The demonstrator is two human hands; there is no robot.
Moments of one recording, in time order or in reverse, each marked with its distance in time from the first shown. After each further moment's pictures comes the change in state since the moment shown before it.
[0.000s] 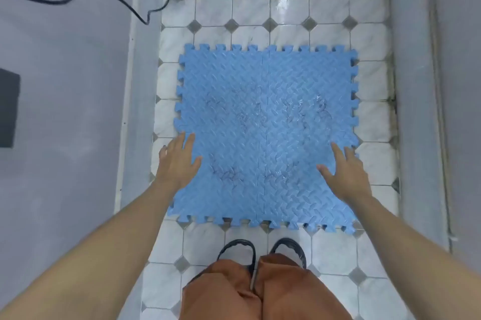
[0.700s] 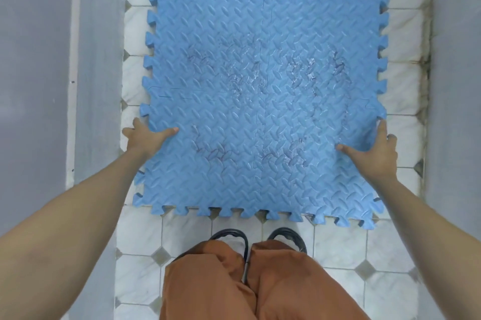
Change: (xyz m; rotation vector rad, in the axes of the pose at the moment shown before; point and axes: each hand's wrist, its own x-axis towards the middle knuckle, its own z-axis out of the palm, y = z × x) left_hand 0.054 -0.045 0.082 -0.603 -0.080 -0.688; right_hand 0.051 0.061 0.053 0.288 0.161 0.275
